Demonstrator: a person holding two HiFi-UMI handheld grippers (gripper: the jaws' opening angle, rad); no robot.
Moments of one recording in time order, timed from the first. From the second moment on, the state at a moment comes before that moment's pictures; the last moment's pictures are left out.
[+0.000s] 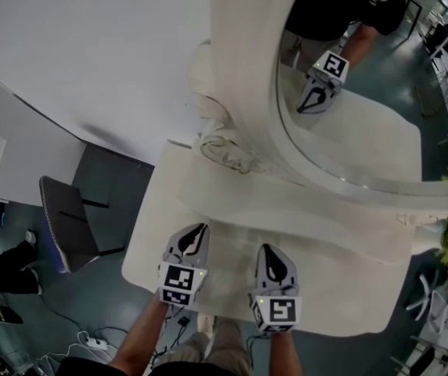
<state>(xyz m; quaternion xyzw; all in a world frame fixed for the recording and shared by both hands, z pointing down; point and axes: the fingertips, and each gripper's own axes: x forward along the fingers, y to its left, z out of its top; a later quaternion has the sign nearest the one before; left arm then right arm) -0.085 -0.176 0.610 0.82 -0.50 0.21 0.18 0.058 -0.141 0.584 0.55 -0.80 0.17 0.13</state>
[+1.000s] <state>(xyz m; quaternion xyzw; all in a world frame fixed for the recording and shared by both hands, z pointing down) -0.070 -0.200 0.647 0.80 -0.51 0.25 0.18 0.086 -0.143 0.591 0.57 -0.79 0.18 0.13</state>
